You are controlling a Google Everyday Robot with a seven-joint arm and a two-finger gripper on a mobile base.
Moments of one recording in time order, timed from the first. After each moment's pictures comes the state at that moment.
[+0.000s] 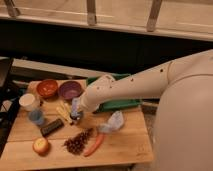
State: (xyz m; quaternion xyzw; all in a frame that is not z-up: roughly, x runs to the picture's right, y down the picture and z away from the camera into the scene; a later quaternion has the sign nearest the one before) arm -0.108 0.093 0.750 -0.30 0.03 0.76 0.58
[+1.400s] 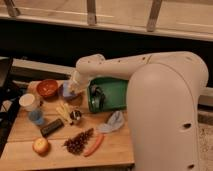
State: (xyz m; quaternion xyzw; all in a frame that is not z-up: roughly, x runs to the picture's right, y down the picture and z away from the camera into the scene) arm -0.157 -0.010 0.799 -0.33 -0.02 0.71 0.62
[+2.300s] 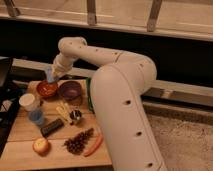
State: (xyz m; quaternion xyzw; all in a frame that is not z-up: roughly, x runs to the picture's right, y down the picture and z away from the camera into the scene) arm -0.277 -0.099 0.831 -0.36 -0.08 0.61 0.70
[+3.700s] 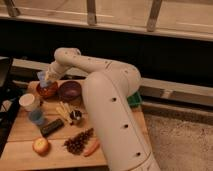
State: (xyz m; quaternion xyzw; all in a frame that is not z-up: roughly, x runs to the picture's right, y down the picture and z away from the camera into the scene) arm -0.321 -0.067 0.881 -0.38 -0.12 0.61 0.68
